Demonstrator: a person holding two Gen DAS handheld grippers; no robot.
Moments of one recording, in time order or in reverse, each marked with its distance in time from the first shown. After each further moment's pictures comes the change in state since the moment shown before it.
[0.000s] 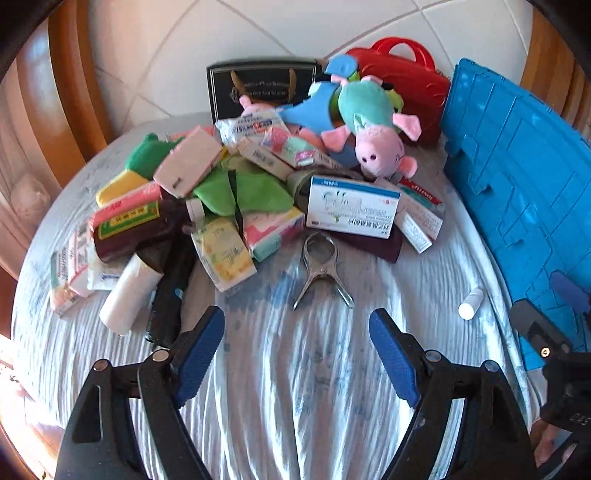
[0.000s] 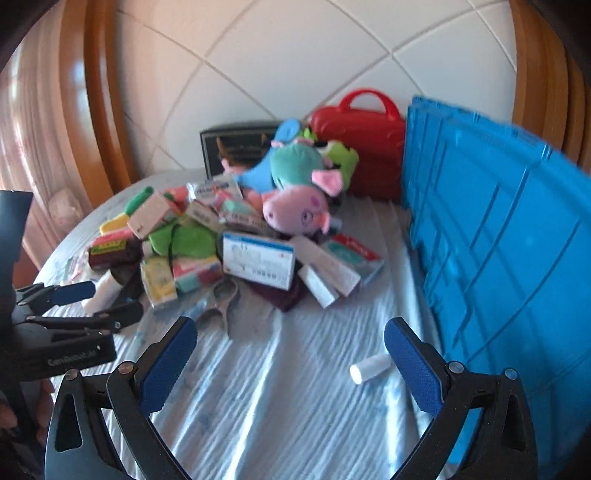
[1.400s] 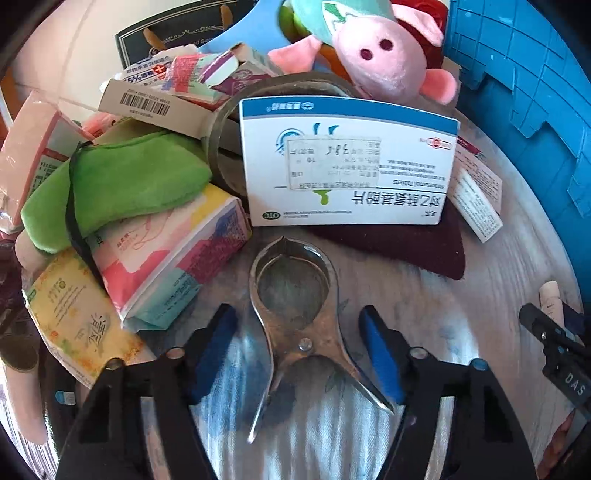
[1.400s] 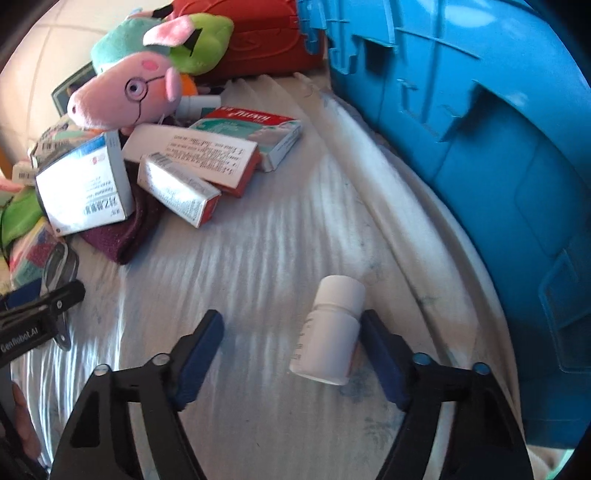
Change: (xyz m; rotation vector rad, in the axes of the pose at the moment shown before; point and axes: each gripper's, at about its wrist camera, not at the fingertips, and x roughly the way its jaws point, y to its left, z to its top) left arm 0.166 -0.052 0.006 0.183 0.075 -0.046; right arm 0.153 -0.083 -0.063 0.317 0.239 -0.237
